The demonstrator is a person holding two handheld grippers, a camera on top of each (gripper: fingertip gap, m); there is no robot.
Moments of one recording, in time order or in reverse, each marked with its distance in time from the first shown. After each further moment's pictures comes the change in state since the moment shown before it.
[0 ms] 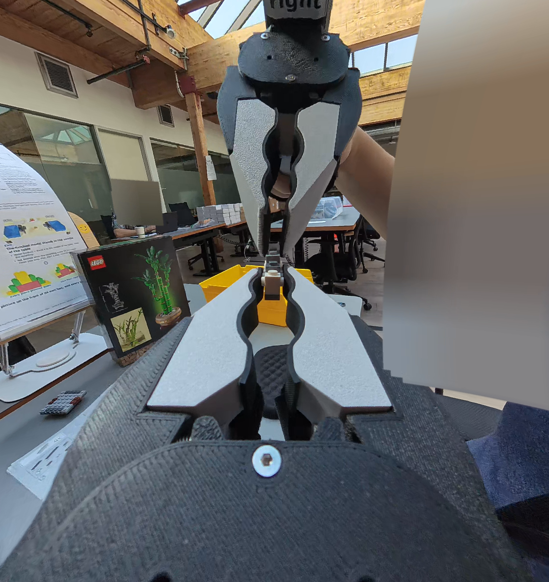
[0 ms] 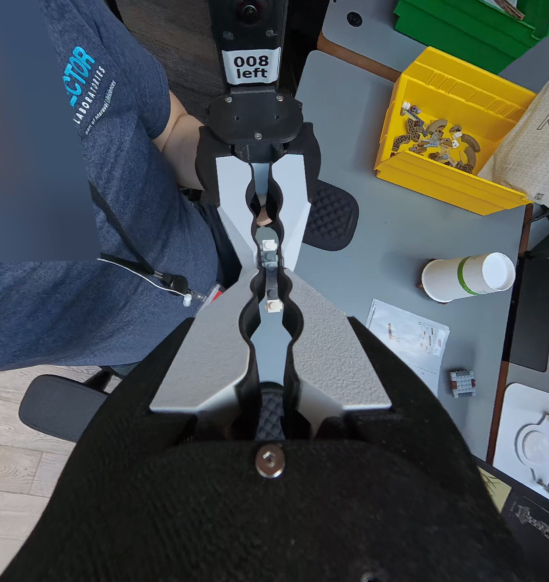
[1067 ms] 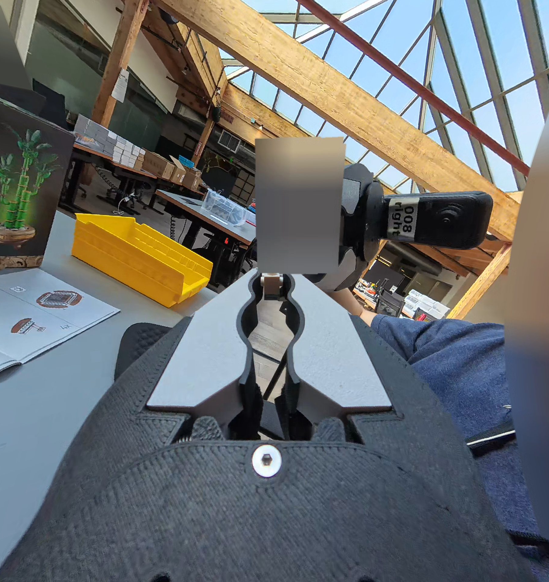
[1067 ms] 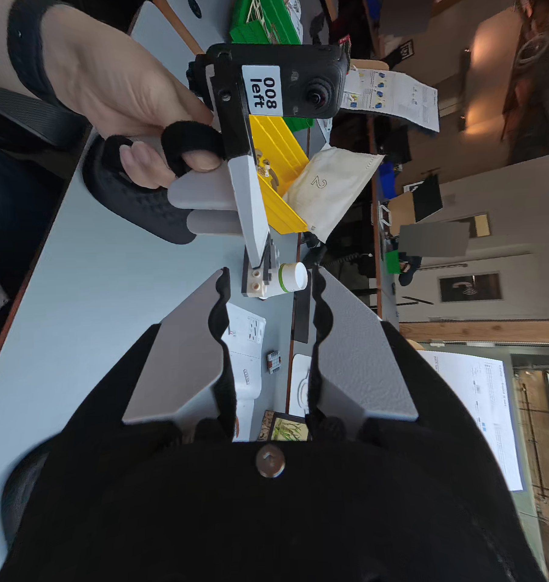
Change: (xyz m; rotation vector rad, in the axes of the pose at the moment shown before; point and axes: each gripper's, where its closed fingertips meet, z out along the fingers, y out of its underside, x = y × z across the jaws) left arm -0.021 0.008 -0.009 0.013 0.226 -0.662; right arm 0.026 0.011 0.010 0.003 0.694 -0.464
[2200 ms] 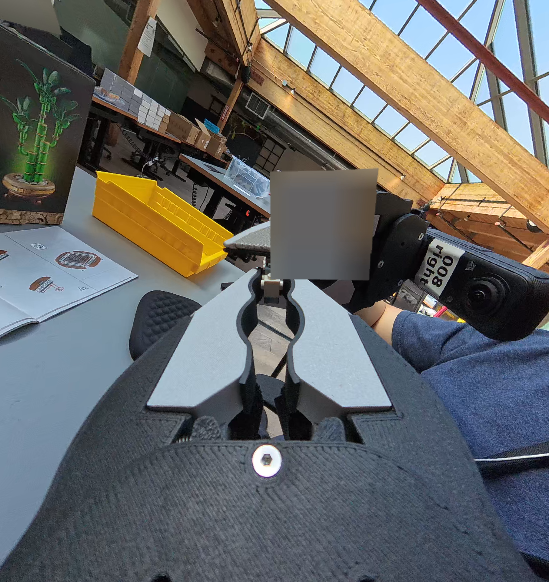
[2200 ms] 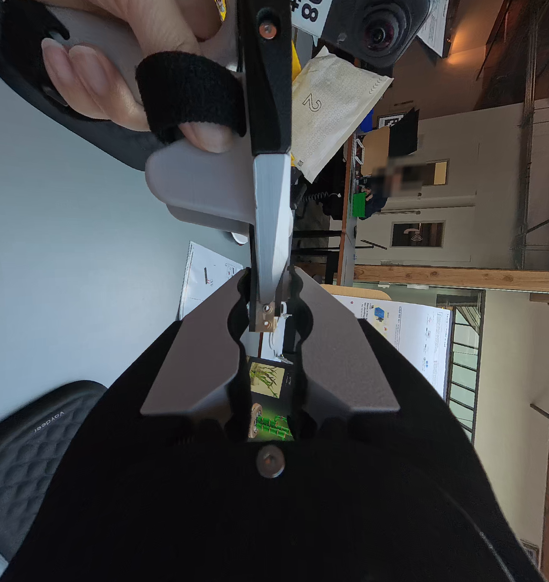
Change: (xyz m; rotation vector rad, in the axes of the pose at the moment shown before) left arm -0.022 0.029 0.016 -0.092 -0.102 -0.041; right arm -0.024 0.040 0.028 -0.263 0.122 -0.135
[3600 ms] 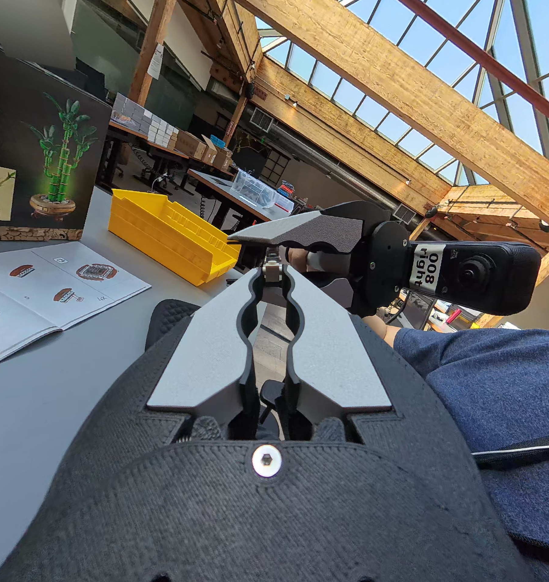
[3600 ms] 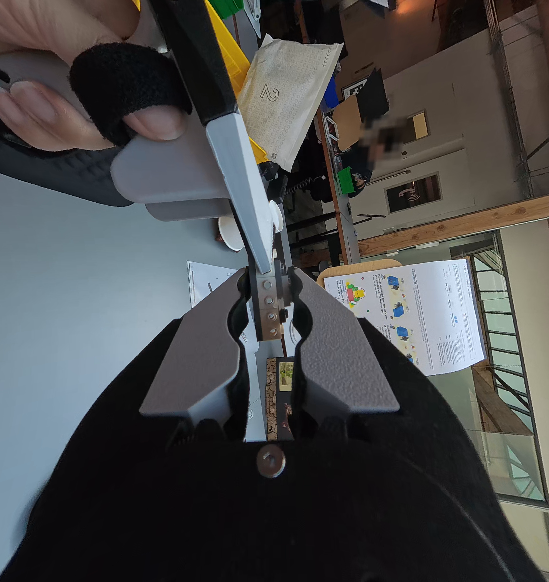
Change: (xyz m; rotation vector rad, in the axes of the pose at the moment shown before) left arm -0.004 -0.007 -0.011 0.032 -0.012 0.042; right arm 0.006 0.008 0.003 -0.003 0.105 0.248
